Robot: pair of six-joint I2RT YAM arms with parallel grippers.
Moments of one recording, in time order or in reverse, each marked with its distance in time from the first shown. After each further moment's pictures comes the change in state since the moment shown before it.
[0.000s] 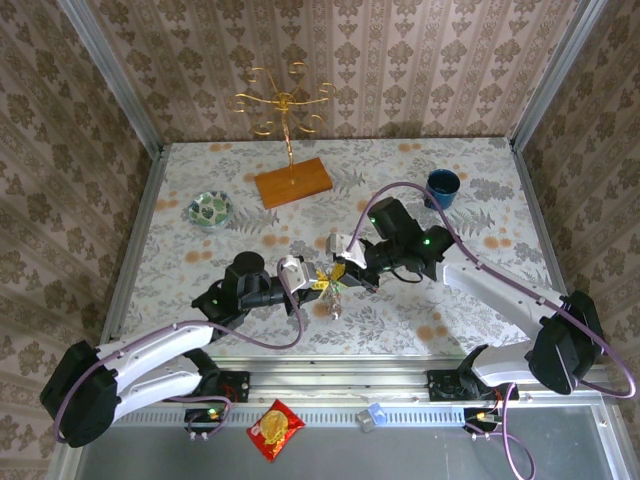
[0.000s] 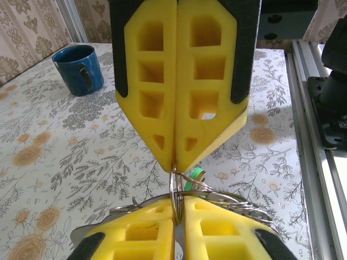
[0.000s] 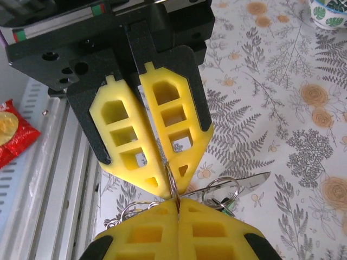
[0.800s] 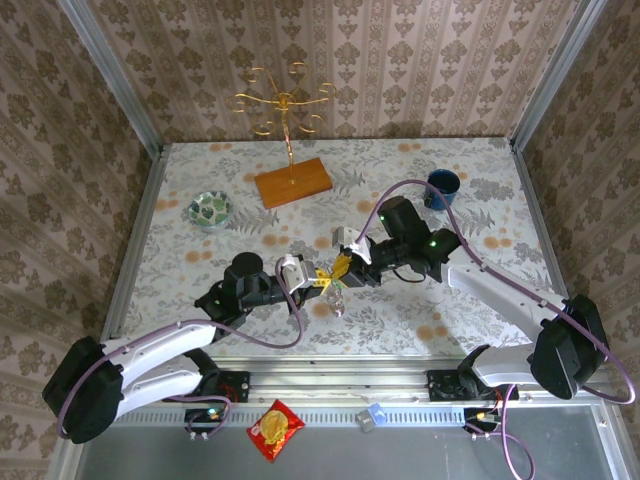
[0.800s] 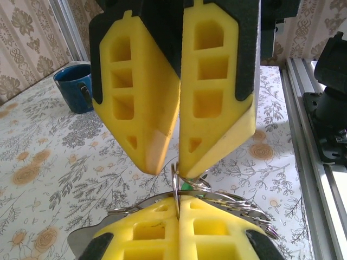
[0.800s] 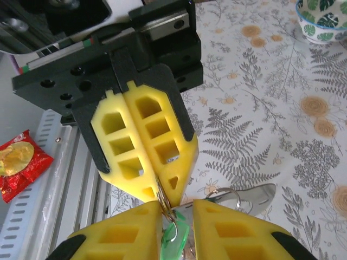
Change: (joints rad) left arm 0.001 0.029 -0.027 0.137 0.035 -0.033; right arm -0.066 -0.031 -0.080 0.143 -0.129 0.114
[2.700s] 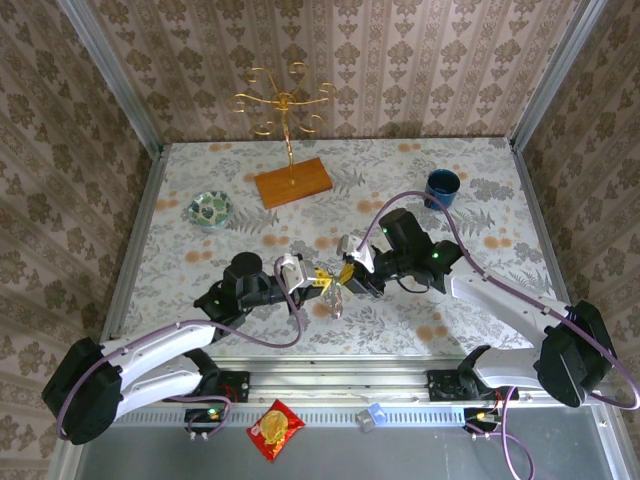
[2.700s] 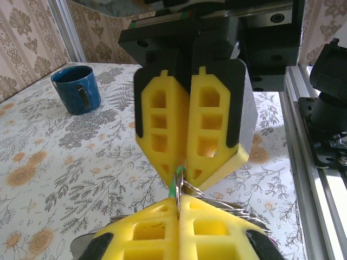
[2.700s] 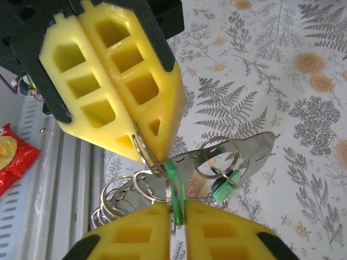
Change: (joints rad) left arm 0.001 -0.007 0.004 -0.006 0.009 -0.019; right arm 0.021 -0.050 -0.106 0.030 0.108 0.082
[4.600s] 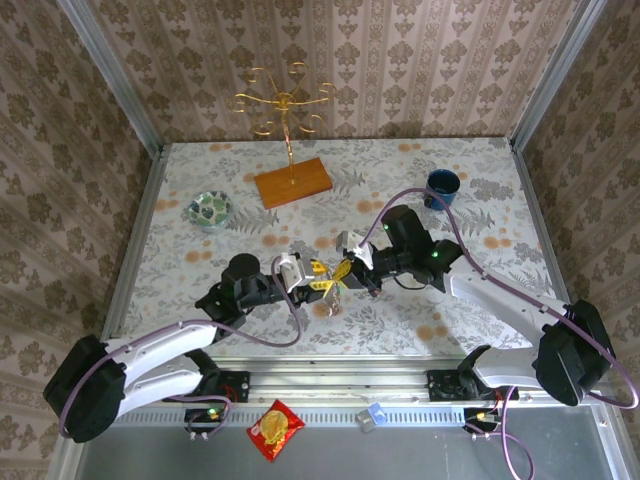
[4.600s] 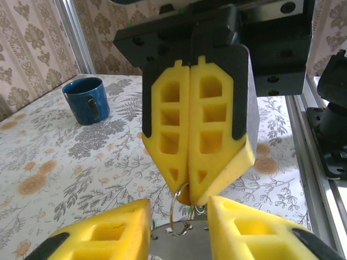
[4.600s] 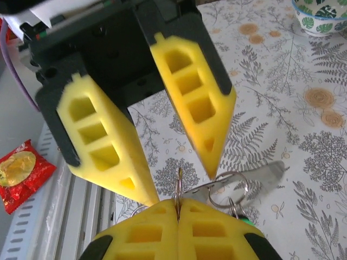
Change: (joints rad) left arm 0.009 0.006 -0.026 0.092 -0.018 -0.011; right arm -0.012 0.010 0.007 0.067 -0.097 0.000
